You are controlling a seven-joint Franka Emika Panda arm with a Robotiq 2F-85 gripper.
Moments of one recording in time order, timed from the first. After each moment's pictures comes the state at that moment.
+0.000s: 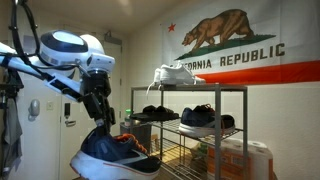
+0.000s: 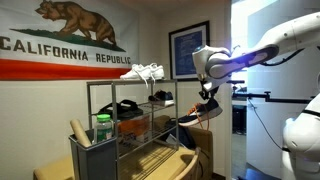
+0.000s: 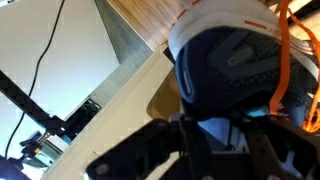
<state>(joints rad) -0.09 -0.57 0.02 -2.34 -0.62 1.79 0.78</state>
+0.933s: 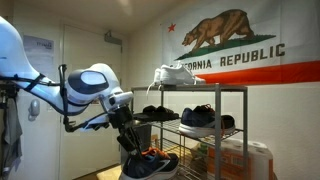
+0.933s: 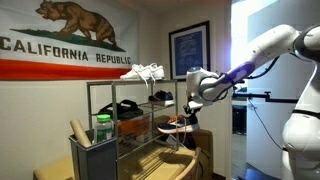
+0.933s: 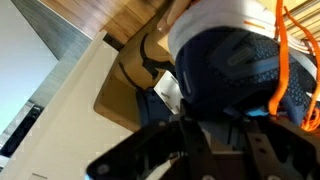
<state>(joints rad) -0.15 -0.33 0.02 -2.43 -0.64 2.35 1.03</state>
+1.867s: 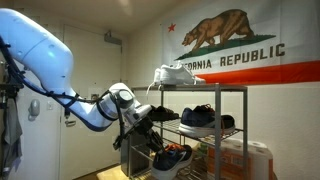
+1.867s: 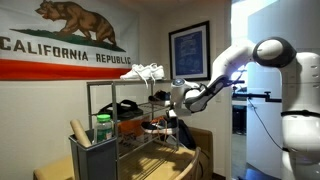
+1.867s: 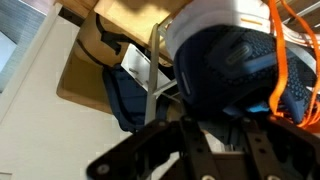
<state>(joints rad) -0.11 0.05 0.02 -2.17 -0.91 2.54 1.41</state>
